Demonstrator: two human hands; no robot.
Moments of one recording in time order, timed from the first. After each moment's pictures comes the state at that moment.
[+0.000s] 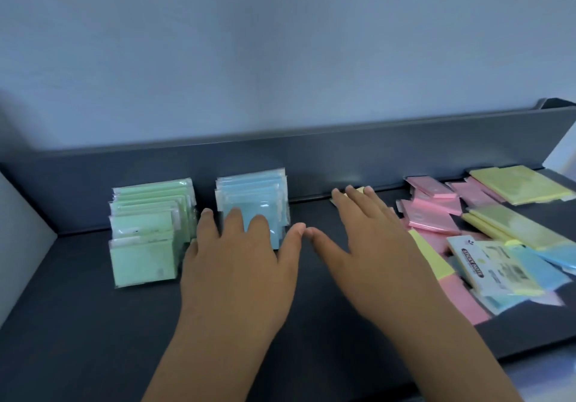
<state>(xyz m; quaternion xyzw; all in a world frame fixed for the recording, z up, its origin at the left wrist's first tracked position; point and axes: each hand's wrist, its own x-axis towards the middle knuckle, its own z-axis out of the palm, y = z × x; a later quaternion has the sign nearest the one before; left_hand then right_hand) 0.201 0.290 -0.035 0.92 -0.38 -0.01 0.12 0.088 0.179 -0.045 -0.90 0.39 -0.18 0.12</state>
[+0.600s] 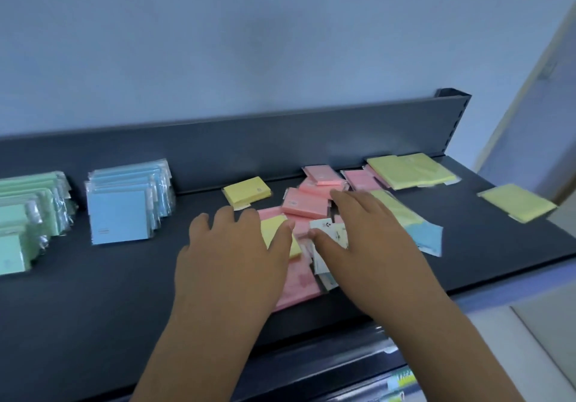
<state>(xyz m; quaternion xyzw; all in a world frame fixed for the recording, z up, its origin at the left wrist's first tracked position) 0.044 0.185 -0.044 0.91 -0.39 -0.01 0.15 -0.088 0.084 -0.043 -0.89 0.39 -0.20 0.12</state>
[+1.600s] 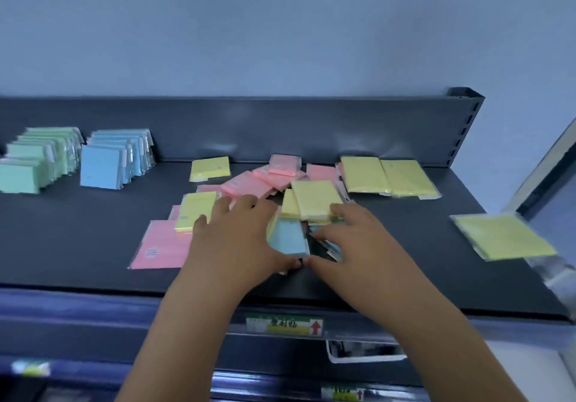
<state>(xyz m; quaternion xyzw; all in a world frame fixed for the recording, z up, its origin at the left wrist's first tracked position) -0.072 0.075 -0.063 0.92 -0.38 -0.03 0.10 -0.209 -0.057 -0.068 -0.96 0.20 -0.10 0.19</state>
